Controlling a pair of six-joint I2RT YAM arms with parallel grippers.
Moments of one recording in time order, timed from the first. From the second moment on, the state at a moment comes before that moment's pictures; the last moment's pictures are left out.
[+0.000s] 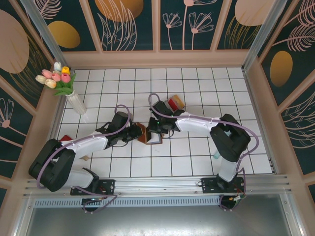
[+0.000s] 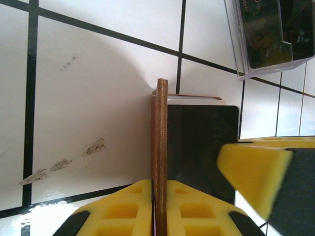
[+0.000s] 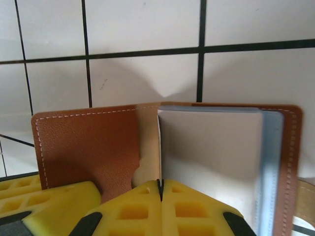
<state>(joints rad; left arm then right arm) -0.57 1.38 0.56 -0.02 0.26 -0.90 0.87 1.80 1.15 -0.35 -0.16 0.90</state>
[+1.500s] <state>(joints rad) -0.57 1.39 0.54 0.04 0.25 -0.91 0.87 1.62 1.10 -0.55 0.09 0.81</state>
